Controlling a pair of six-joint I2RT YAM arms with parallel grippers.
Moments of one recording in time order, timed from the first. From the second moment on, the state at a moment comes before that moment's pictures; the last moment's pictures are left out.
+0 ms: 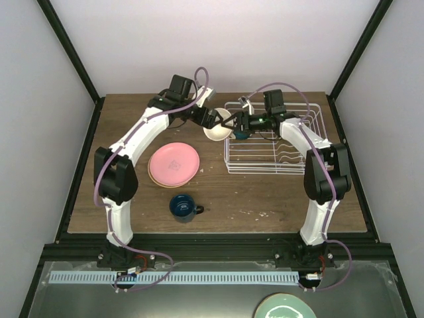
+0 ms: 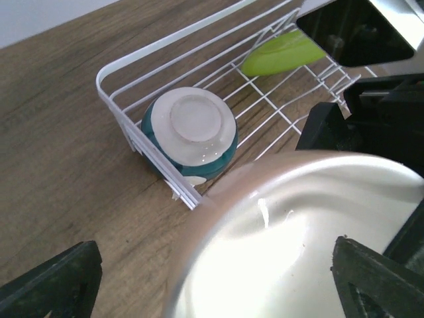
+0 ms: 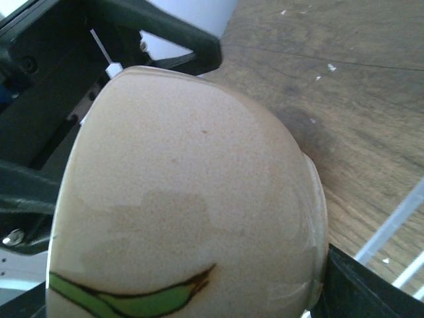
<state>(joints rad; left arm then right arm) -0.44 1.99 1.88 -0.66 0.47 0.05 0.25 1.89 1.46 -0.29 -1.09 0.36</state>
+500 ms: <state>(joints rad) -0.27 1.85 1.77 -0.66 0.43 0.03 0.25 1.83 1.51 -0.55 -0.74 0.21</state>
